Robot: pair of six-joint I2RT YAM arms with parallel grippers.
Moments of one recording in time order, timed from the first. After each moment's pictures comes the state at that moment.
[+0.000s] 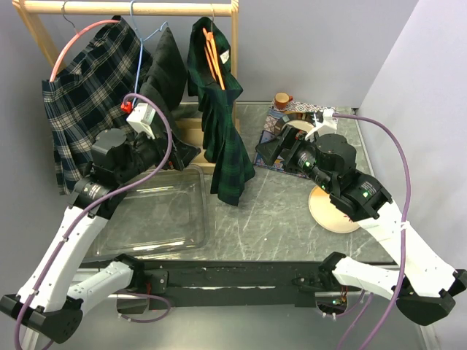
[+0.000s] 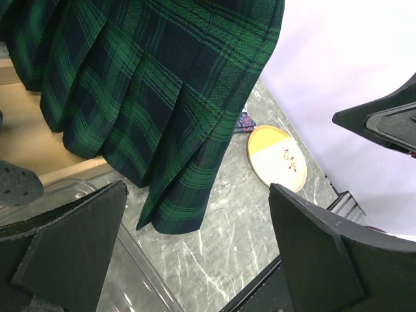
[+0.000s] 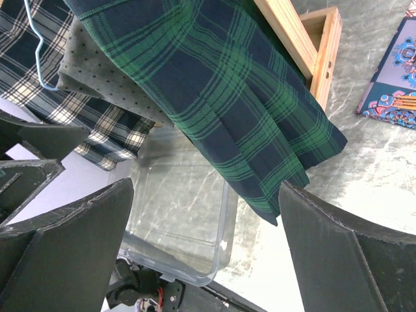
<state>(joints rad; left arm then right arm) -0.40 0.93 1.18 -0.41 0.31 -0.44 0.69 0.98 1.28 -0.56 0.18 0.74</state>
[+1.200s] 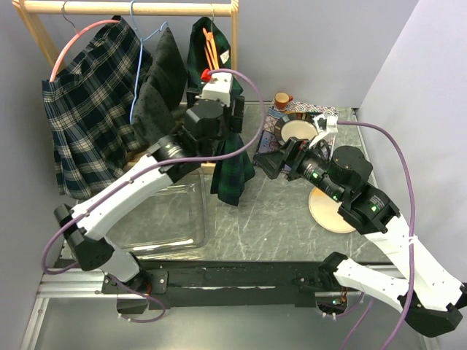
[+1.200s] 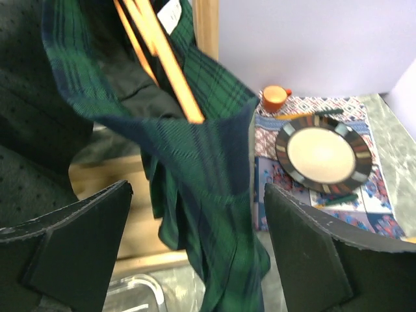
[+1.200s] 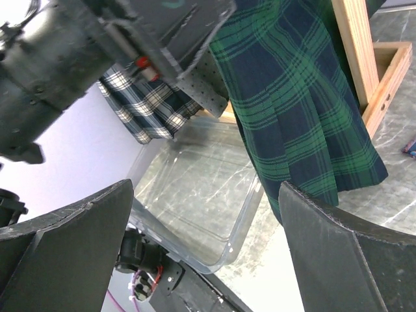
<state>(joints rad) -0.89 1.51 1.70 -0.33 -0.70 -0.12 0.69 0.86 1.17 -0.40 -0.02 0.61</state>
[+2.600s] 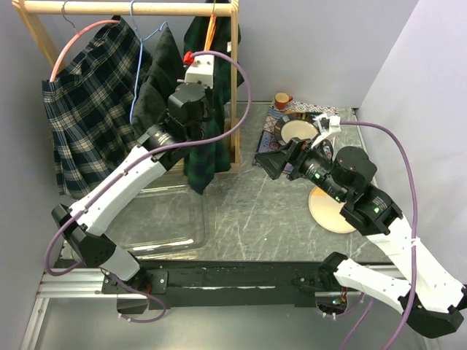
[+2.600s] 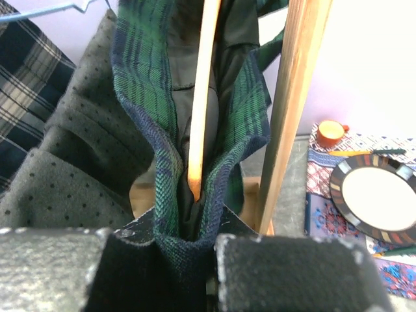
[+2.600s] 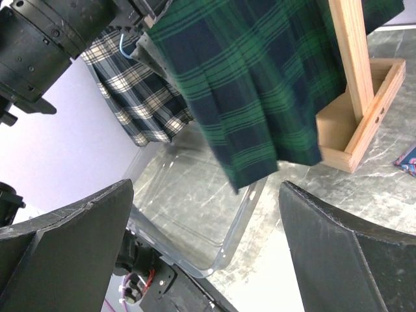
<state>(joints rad) -0.76 1.52 1.75 -0.25 -0.73 0.01 0.69 0.85 1.18 -0.38 -0.02 0.57</state>
